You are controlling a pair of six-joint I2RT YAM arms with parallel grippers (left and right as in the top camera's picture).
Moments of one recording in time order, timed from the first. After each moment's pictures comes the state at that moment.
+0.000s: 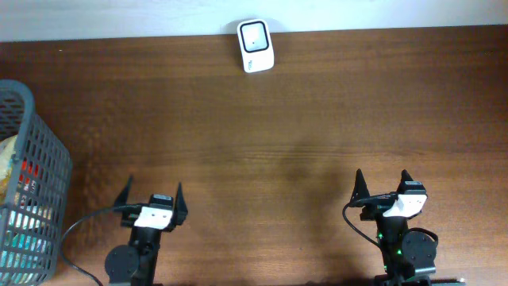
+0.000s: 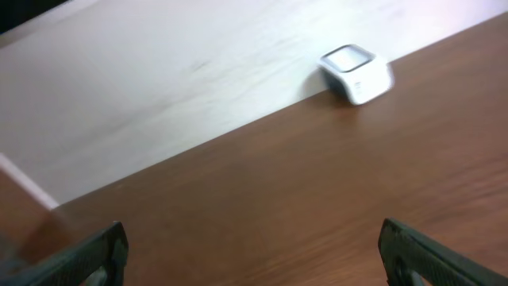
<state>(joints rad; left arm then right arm) 0.00 0.01 0.01 -0.05 0.09 0.39 0.06 0.01 0.01 -0.07 0.08 0.11</state>
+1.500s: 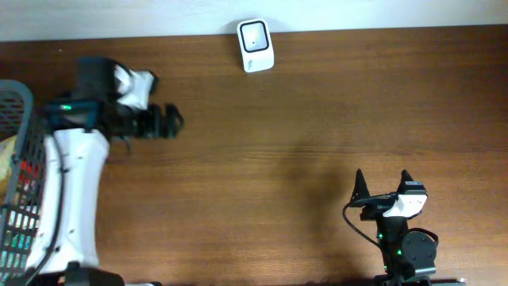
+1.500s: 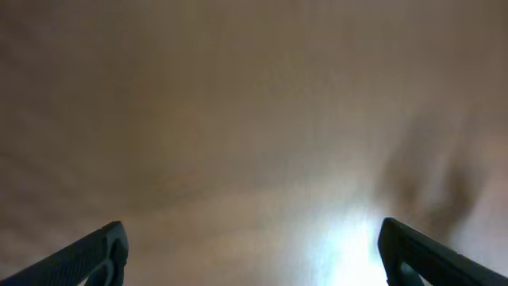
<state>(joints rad) 0.06 1.56 1.51 -1.08 0.33 0.08 0.06 0.01 0.01 -0.07 0.08 0.11</state>
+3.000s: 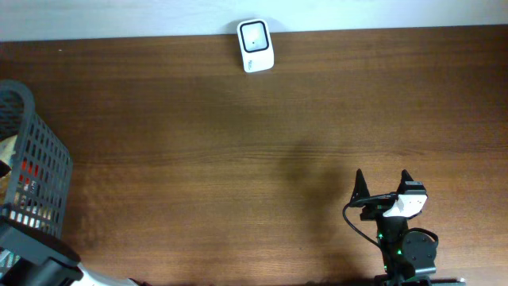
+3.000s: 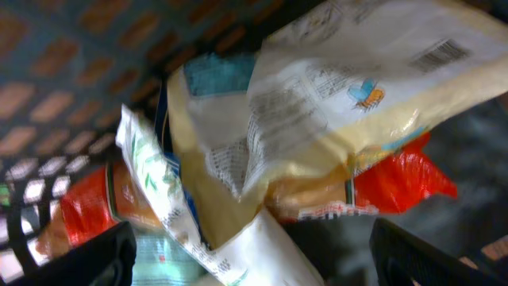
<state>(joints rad) 0.87 1.85 1.67 -0.98 -0.22 0.00 0.06 0.01 0.01 -0.07 0.08 0.11</state>
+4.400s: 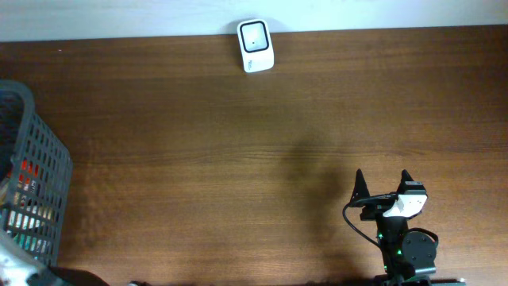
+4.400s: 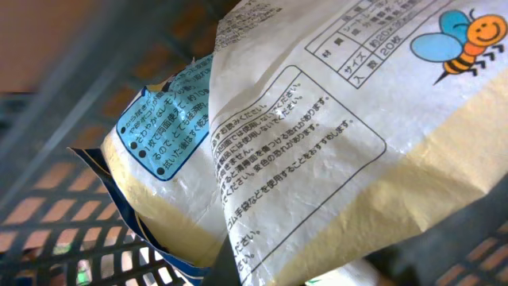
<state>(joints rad) 0.86 1.54 1.55 -0.83 -0.27 0.25 0.06 0.01 0.01 -0.07 0.08 0.11</state>
